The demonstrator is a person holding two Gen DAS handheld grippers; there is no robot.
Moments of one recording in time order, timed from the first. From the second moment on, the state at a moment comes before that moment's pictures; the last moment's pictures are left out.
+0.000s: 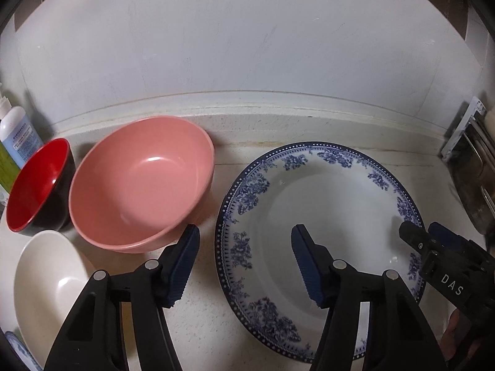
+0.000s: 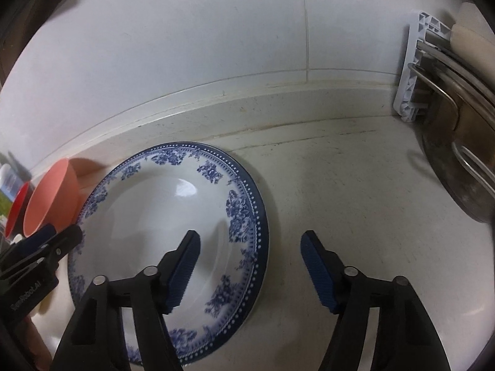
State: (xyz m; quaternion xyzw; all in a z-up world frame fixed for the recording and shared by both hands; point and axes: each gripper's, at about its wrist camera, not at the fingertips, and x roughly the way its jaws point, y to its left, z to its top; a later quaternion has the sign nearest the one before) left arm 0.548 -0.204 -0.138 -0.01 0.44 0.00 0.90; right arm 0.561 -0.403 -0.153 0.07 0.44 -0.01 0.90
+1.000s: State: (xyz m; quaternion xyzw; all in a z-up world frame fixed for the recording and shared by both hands) left arm 0.552 -0.230 -0.137 -0.02 0.46 -0.03 0.89; right arm 0.571 -0.393 -0.153 0.08 0.46 0.03 0.89
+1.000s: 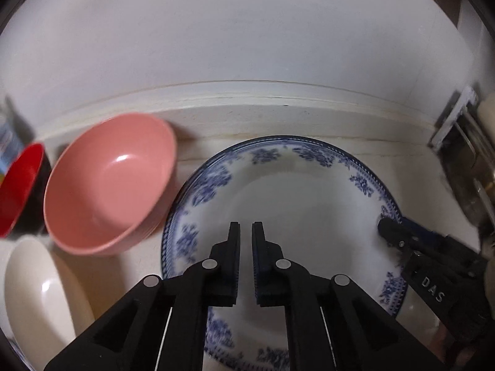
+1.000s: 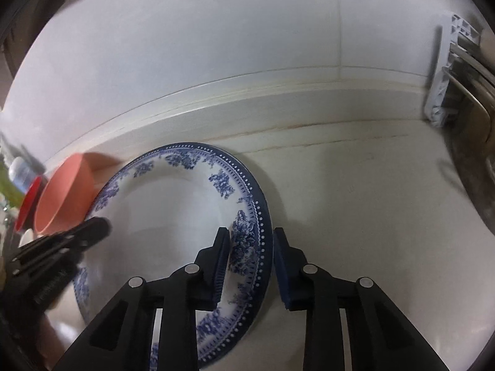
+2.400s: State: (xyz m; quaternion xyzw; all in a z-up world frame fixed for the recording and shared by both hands) left arm 0.543 -0.200 -0.134 -0.02 0.45 -0.01 0.89; right arm 0.532 -0.392 -0.128 0.04 0.43 -0.03 0.90
